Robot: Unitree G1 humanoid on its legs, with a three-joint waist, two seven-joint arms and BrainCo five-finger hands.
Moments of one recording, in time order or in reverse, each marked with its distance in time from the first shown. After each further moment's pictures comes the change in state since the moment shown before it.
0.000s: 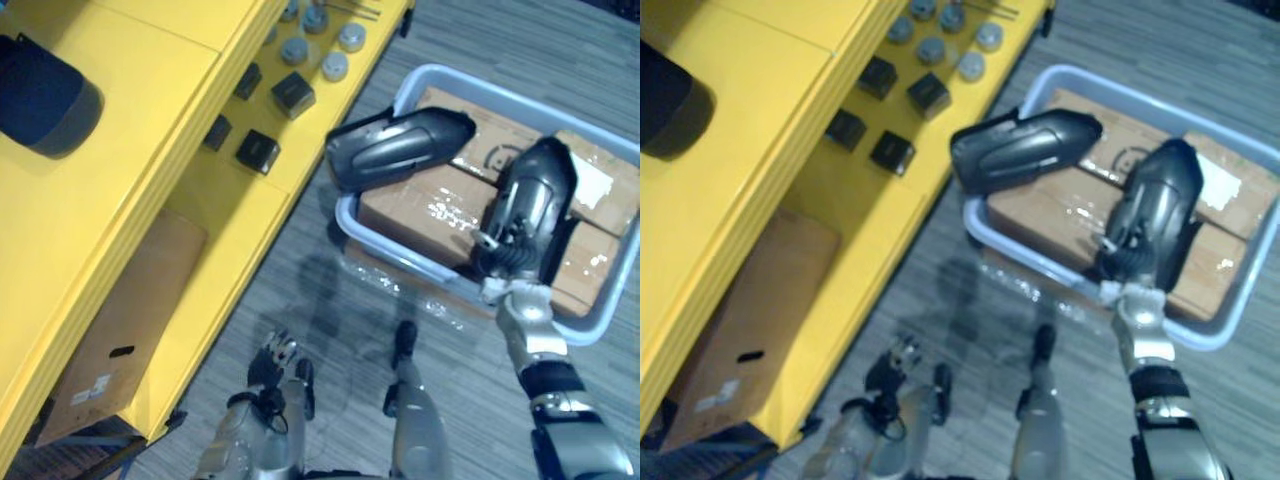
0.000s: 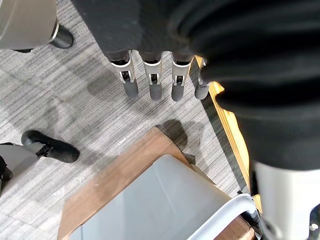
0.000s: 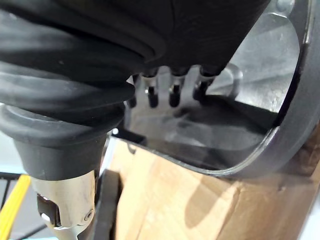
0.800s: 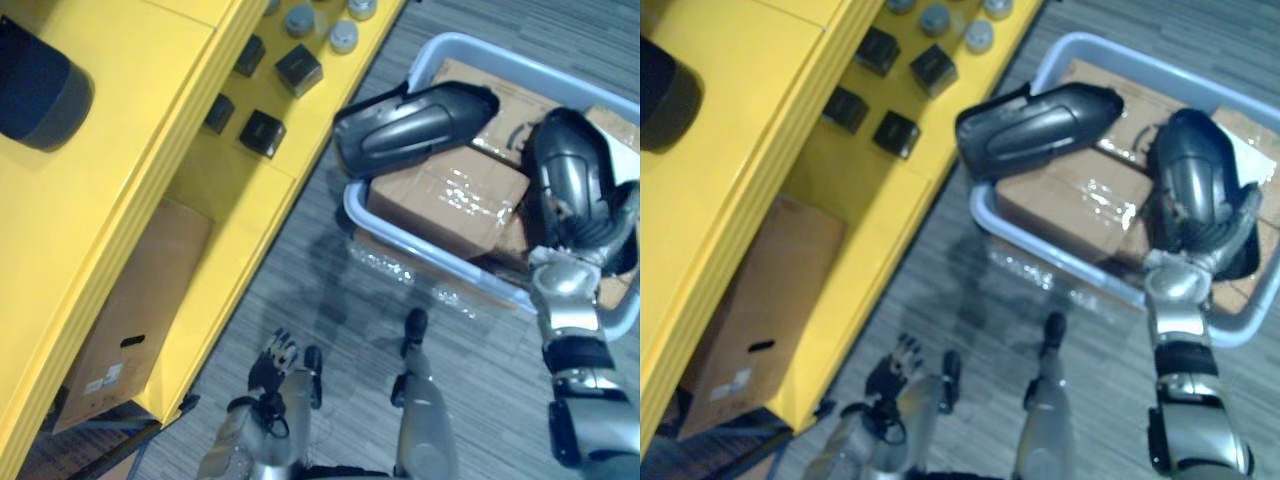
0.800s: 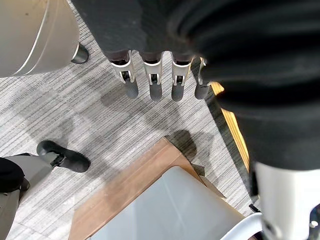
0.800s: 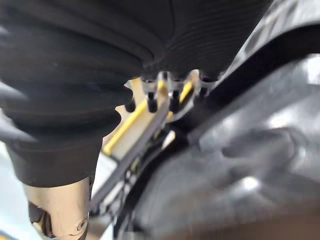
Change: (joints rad) left arm 0.032 -0.002 0.000 -0.003 -0.010 -0.011 -0.030; right arm -0.084 -0.081 -0.110 0.004 -0.213 0.049 -0.335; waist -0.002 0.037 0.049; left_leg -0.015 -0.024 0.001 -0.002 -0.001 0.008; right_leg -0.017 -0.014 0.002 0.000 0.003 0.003
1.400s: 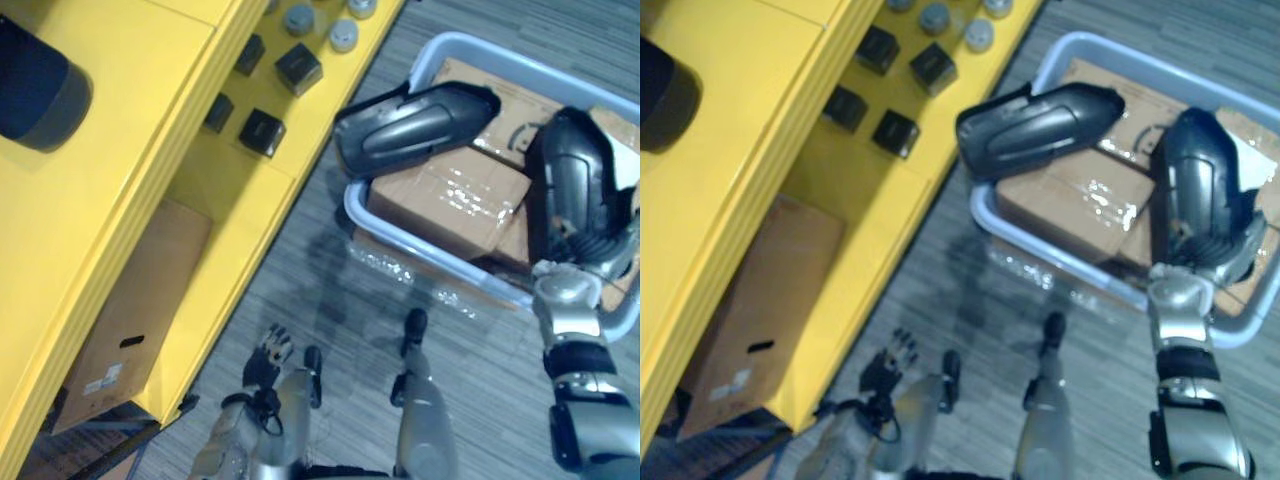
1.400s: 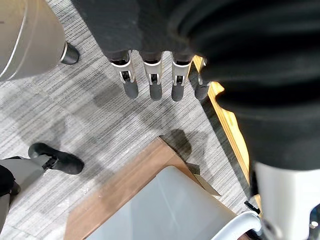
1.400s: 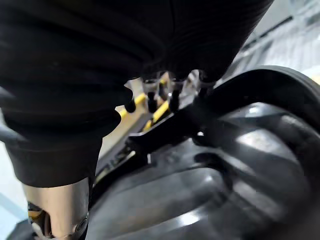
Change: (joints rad) left arm 0.001 0.015 0.006 -0.032 -0.001 0.000 0.001; right arm -0.036 -0.017 -0.008 0.118 -0.044 0.113 -0.209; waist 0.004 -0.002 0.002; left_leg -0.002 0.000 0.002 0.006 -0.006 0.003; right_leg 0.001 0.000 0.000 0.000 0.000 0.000
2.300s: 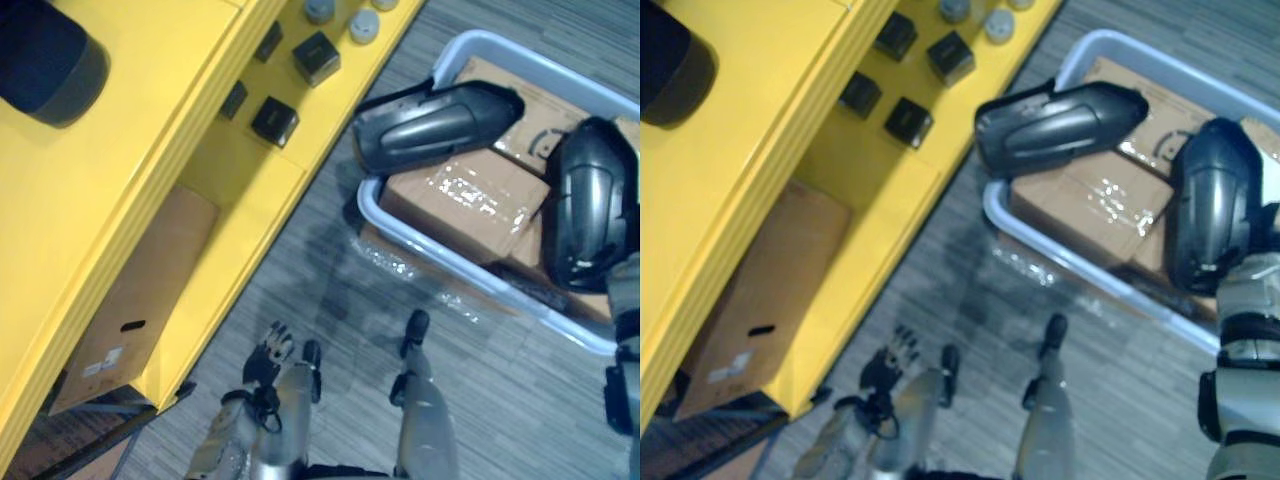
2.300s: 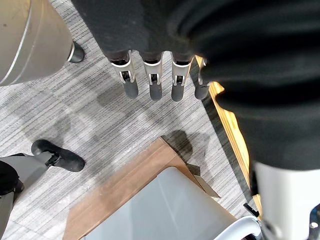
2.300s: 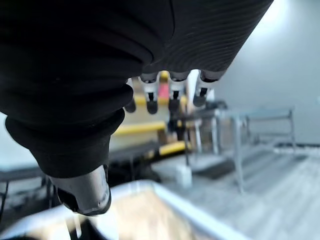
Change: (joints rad) left arm -0.011 0.024 0.002 -0.015 0.002 0.015 -0.015; right arm -0.203 -0.304 0.040 0.230 -0.259 0.248 -0.009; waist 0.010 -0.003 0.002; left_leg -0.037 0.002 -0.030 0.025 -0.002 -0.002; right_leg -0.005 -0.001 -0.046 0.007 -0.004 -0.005
